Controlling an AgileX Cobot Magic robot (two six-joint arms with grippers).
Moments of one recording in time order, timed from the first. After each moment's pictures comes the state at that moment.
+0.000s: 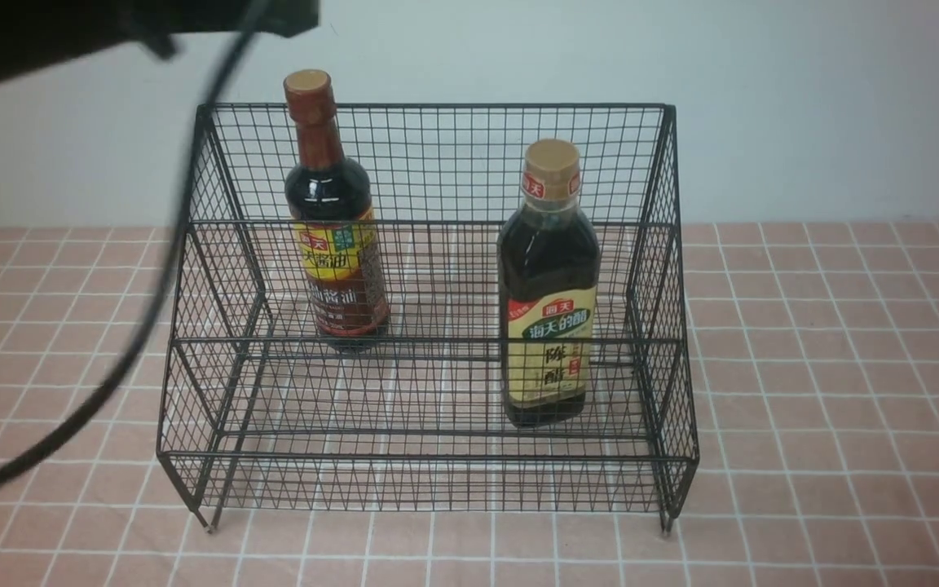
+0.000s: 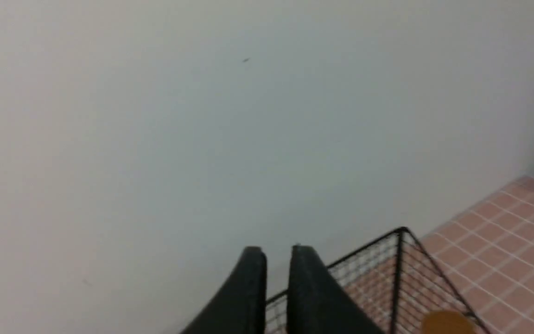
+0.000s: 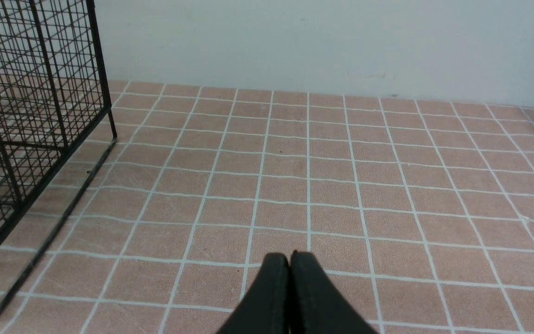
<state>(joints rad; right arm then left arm) 0.04 -0.01 0.02 -0.14 0.39 0.13 -0.32 1.14 -1.21 -0.83 0.35 0.95</state>
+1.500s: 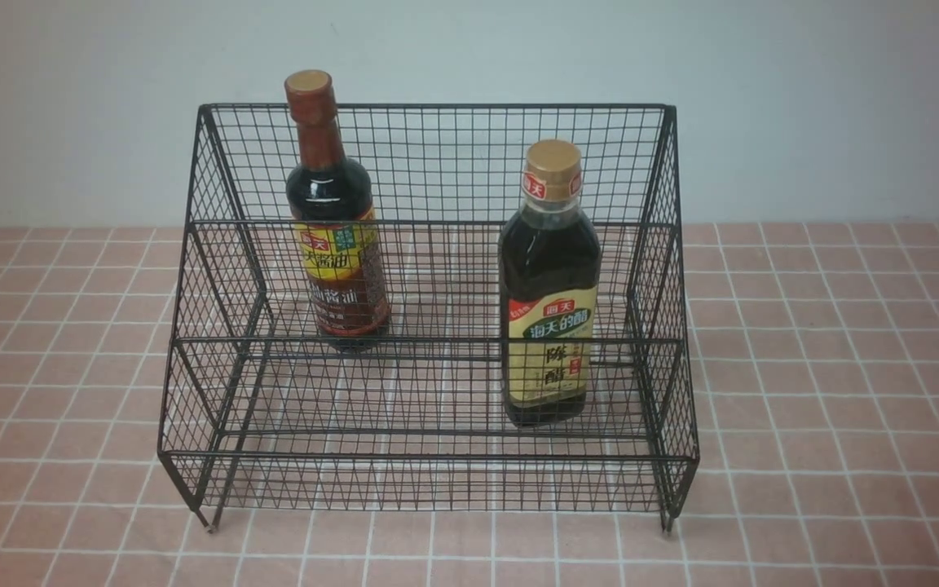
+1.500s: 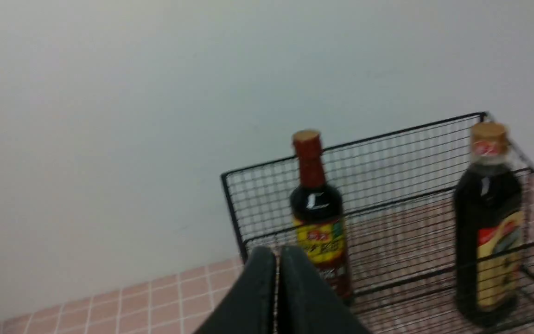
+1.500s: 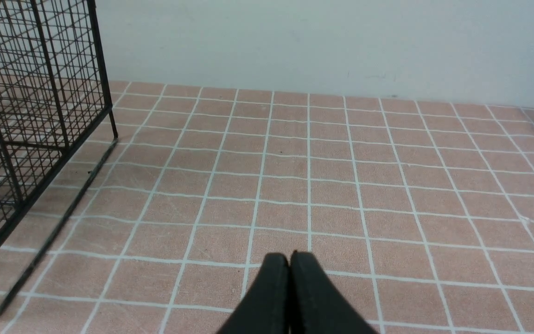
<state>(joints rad) 0.04 -0.01 0.02 -0.14 0.39 0.13 -0.08 0.21 -0.68 -0.19 0.61 0.29</state>
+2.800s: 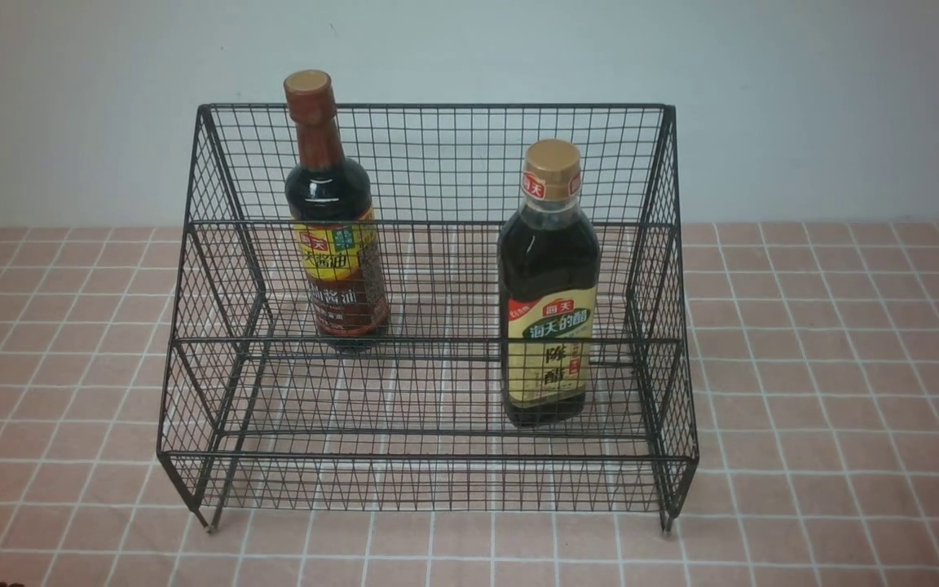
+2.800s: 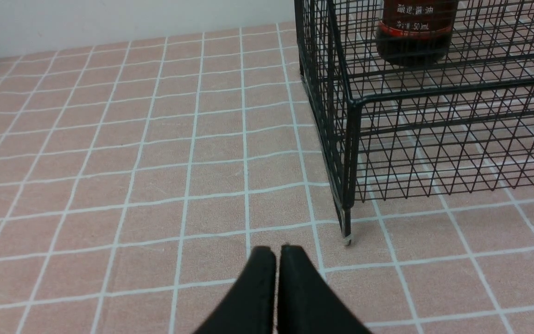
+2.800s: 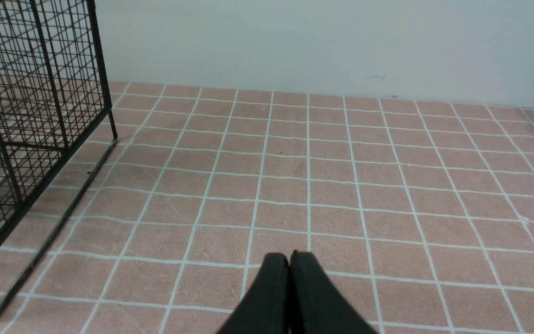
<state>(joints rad) 0.04 -0.01 0.02 -0.14 0.39 0.13 -0.09 -0.01 0.02 0.03 0.39 0.04</state>
